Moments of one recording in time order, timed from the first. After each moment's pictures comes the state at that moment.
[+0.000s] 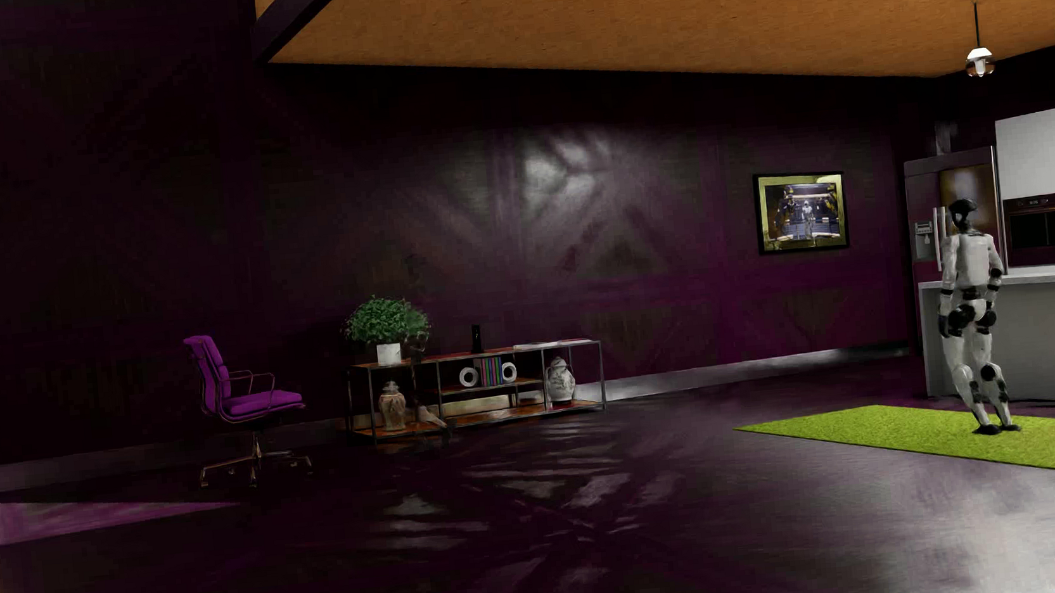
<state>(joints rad) -0.07 0.07 -0.04 -0.15 -0.01 -0.02 0.00 0.00 0.05 0.46 0.23 0.16 0.15 -0.17 -0.13 0.33 -0.32 0.00 0.00 -0.68 0.65 0.87 0.90 0.00 0.00 0.00 0.00 0.00 0.00</state>
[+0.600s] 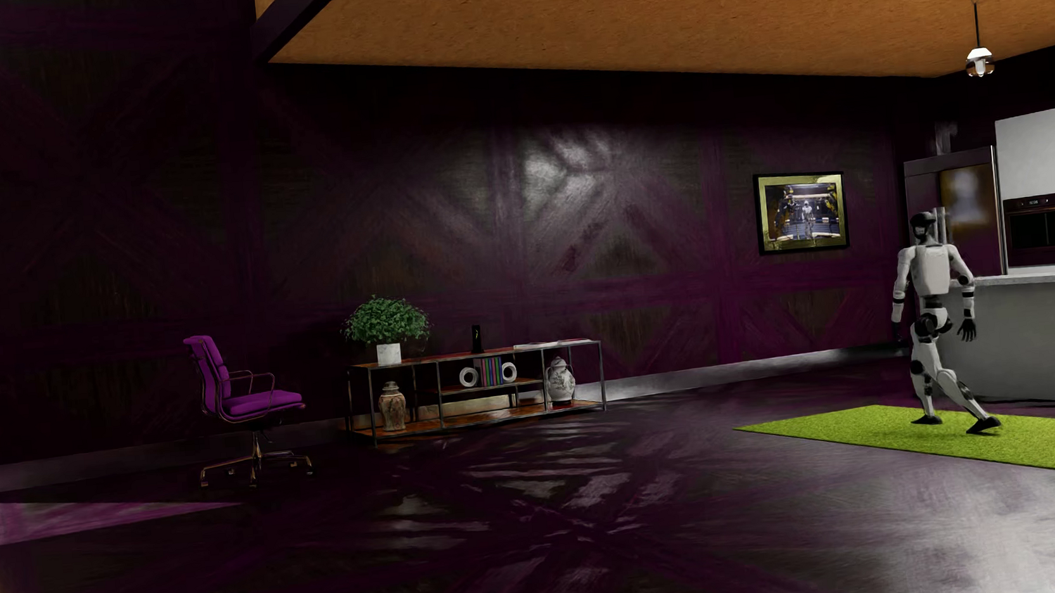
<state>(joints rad) 0.37 -0.59 -0.35 -0.08 -0.07 0.00 0.00 0.00 0.13 0.42 0.76 0.02 0.30 -0.46 -0.10 0.36 -0.34 0.00 0.00 -0.68 0.56 0.79 1.00 0.00 0.00 0.00 0.00 0.00 0.00</state>
